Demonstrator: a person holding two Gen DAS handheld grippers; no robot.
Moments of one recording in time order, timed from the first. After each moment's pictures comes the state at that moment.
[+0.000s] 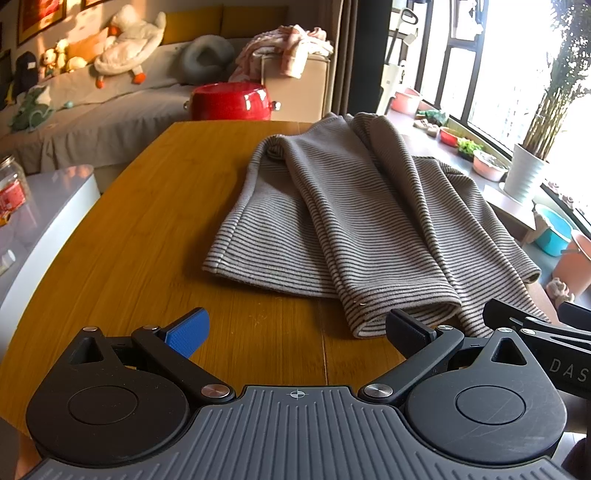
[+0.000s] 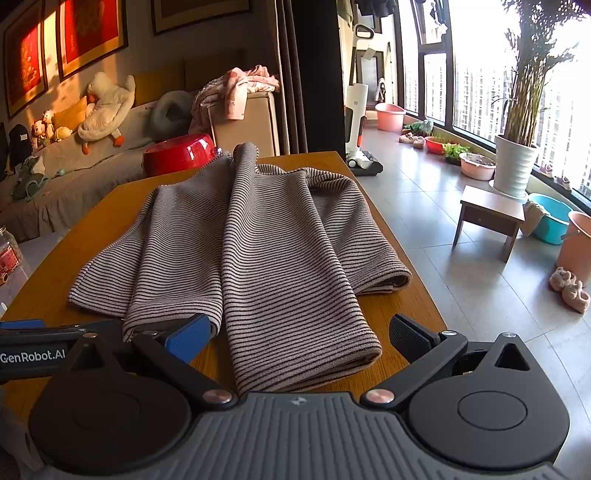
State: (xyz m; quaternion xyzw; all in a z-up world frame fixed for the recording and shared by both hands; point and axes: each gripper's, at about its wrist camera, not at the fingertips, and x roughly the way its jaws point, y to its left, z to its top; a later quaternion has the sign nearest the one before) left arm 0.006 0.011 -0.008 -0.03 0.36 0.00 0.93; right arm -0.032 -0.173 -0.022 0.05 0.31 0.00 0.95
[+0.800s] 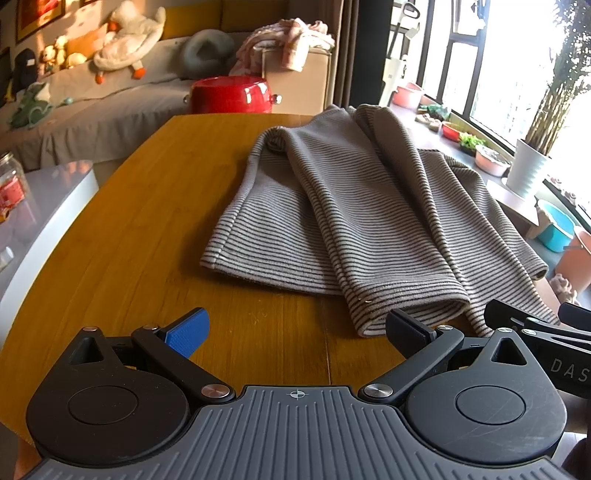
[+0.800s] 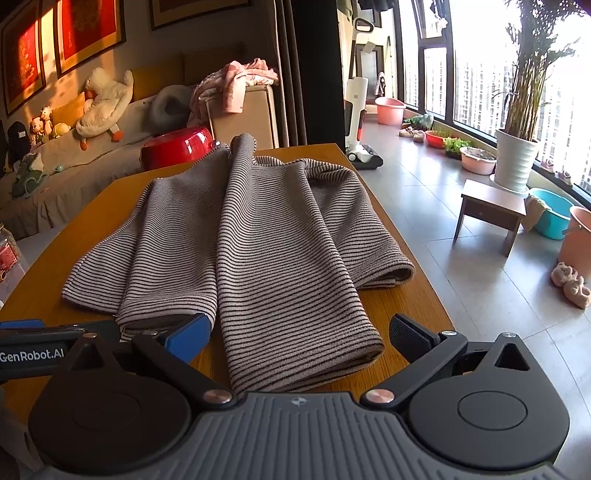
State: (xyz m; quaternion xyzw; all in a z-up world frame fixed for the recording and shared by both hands) left arm 0.008 0.011 -0.015 -0.03 0.37 0.00 0.93; right arm -0.025 -0.175 -0.028 0.05 0.32 0.00 0.95
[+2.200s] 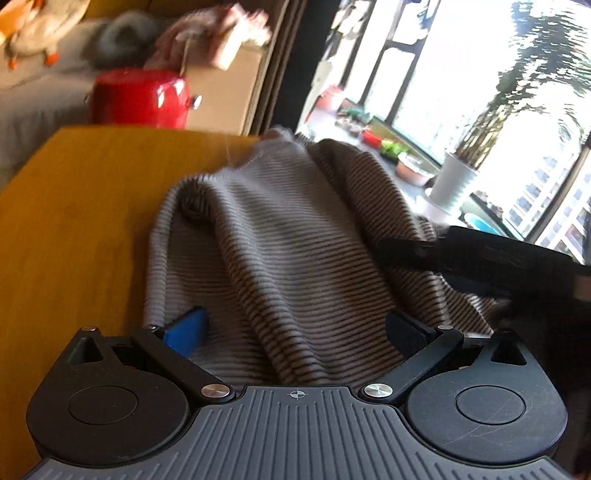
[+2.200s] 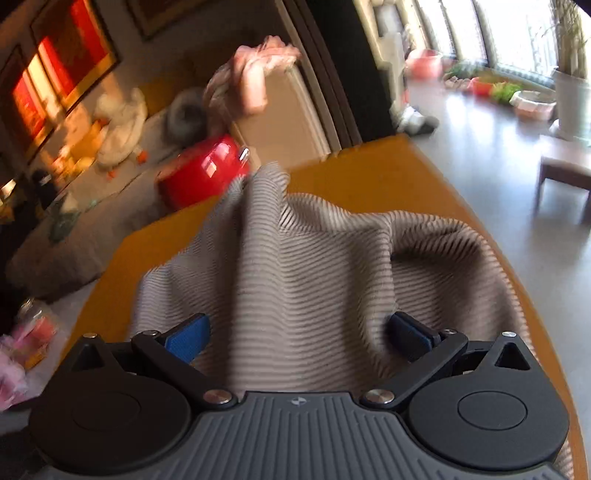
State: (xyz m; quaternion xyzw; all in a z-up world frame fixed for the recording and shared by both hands) left arm 0.166 0.038 -0.028 -0.09 0.36 -0.17 0.91; right arm 0.184 -0.173 -0.036 0.16 0.34 0.06 0.93
